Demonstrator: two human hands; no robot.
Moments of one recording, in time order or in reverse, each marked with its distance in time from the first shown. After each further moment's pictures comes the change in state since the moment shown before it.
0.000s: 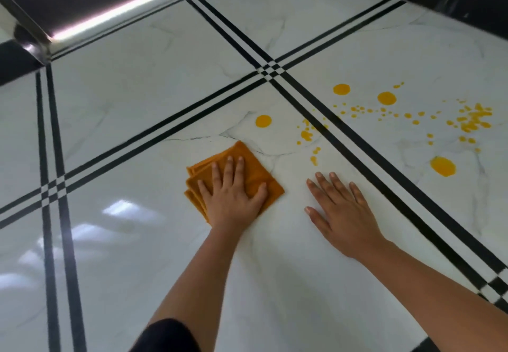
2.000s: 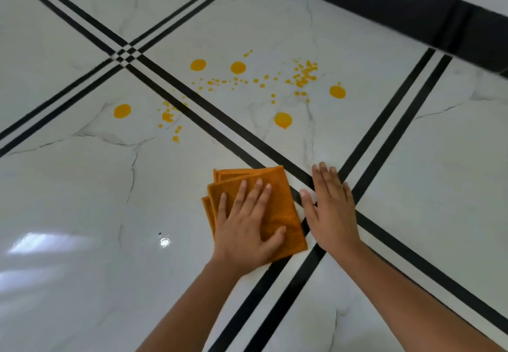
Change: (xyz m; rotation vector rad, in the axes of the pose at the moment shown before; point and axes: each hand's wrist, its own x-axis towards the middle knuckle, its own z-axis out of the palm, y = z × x) left_hand -0.151 0.177 0.045 -0.058 -0.150 0.641; right_hand -0.156 0.121 -0.028 0.189 0.144 0.525
